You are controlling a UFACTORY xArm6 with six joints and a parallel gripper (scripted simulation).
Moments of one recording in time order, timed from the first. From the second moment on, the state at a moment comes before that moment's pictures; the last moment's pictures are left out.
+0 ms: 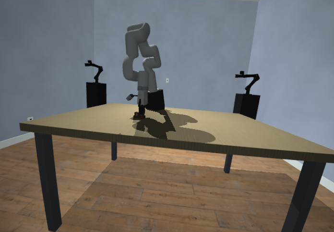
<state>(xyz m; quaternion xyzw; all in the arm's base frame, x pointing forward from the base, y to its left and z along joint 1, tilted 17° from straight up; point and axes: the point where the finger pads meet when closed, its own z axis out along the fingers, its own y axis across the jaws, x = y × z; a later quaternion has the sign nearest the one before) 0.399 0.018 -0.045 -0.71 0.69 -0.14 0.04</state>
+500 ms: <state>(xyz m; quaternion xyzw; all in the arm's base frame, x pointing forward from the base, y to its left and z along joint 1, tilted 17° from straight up) 0.400 0.017 -0.050 -0.71 0.69 -0.14 0.04</state>
